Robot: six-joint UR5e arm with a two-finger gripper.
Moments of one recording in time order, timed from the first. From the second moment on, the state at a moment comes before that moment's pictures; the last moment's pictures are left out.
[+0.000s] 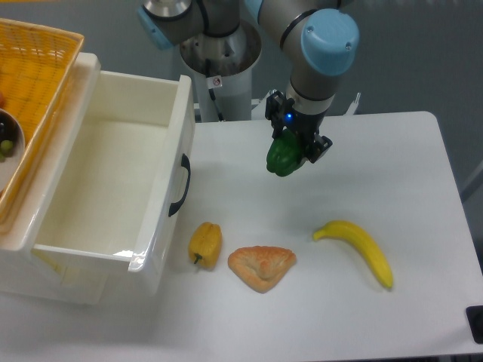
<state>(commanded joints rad) 2.63 -1.68 -1.66 -1.48 1.51 1.44</state>
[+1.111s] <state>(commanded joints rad) 2.63 -1.68 -1.54 -1.57 1.47 1.25</state>
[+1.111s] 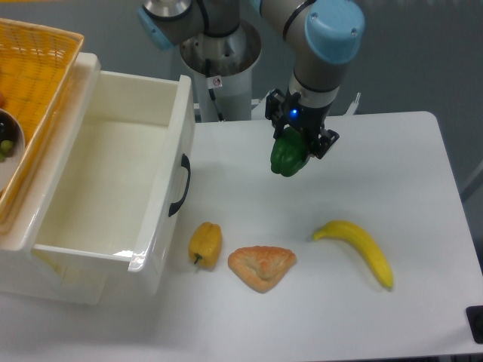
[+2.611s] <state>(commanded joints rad) 2.44 -1.50 -1.56 -1.63 1.14 0.67</state>
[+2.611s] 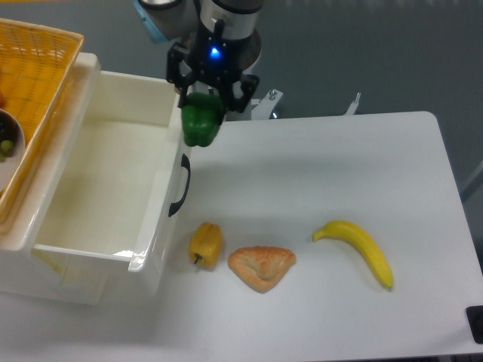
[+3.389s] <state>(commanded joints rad) 2.33 -1.51 -1.62 -1.63 1.13 0.66</state>
